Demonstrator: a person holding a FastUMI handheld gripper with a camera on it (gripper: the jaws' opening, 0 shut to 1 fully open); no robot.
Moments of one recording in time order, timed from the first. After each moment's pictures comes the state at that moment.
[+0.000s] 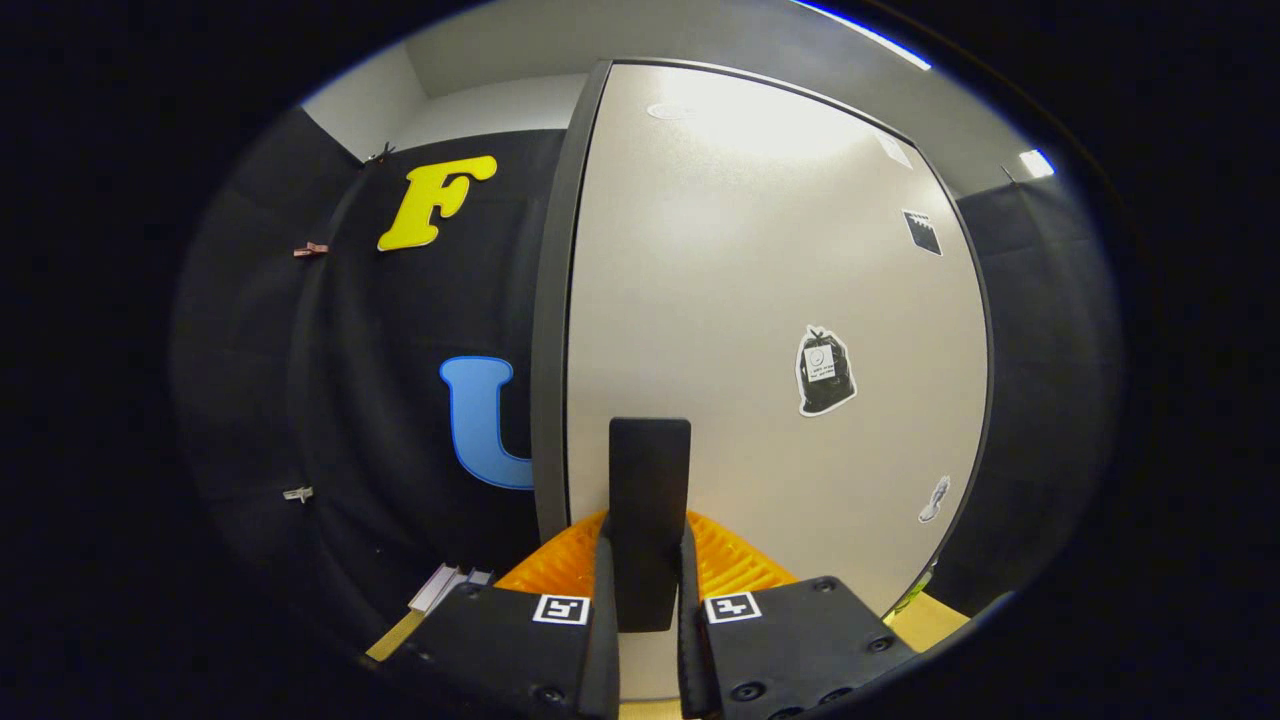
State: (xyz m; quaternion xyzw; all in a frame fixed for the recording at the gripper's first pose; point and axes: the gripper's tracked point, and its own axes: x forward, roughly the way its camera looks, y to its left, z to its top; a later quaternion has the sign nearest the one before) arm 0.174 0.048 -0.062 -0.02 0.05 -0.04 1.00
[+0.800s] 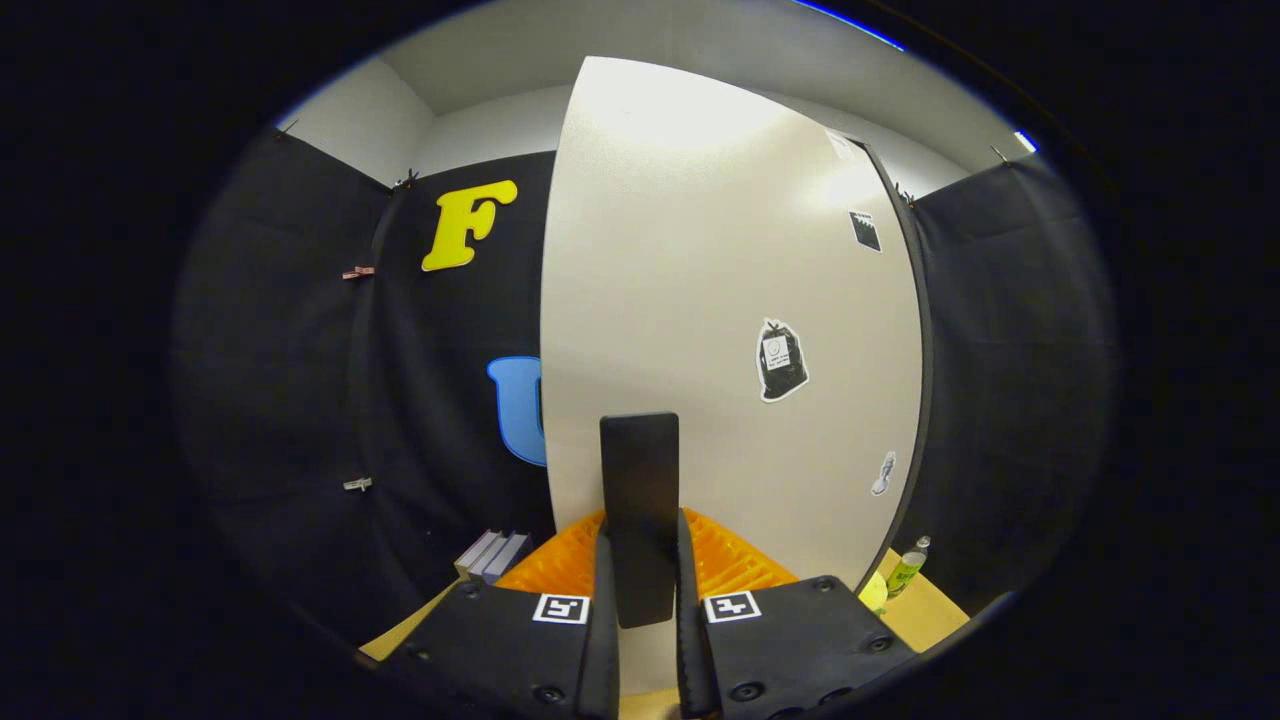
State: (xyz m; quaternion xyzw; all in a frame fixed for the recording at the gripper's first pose) arm 0.062 0.016 -0.042 0.01 0.07 0.03 1.00
